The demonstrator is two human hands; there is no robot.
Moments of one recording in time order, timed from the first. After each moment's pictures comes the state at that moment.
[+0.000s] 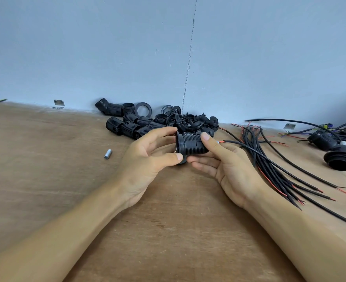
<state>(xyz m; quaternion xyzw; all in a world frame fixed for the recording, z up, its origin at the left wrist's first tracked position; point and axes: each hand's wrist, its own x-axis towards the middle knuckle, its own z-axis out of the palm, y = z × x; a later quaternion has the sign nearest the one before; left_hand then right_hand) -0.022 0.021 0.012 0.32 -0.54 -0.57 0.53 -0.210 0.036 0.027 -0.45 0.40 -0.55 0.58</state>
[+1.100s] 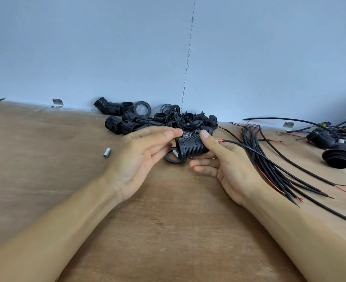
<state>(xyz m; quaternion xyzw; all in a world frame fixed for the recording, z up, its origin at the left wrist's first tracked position) -0.016 0.019 0.027 0.27 -0.48 -0.63 0.54 -0.210 0.037 0.029 -0.46 0.44 -0.54 0.55</state>
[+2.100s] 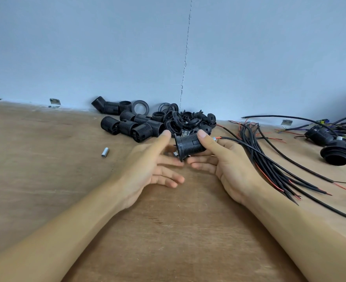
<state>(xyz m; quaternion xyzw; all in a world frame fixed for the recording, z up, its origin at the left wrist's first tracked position) -0.026 0.022 0.013 0.42 -0.55 -0.58 0.43 -0.214 0.034 0.024 -0.47 0.43 -0.55 0.54</state>
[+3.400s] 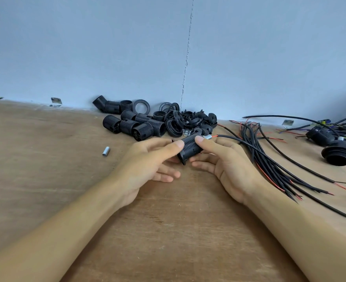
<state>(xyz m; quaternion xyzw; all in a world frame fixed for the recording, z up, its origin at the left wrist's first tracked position) -0.024 0.031 0.024 0.45 -0.55 -0.56 0.43 -0.218 0.030 0.022 -0.46 0.41 -0.55 0.56</state>
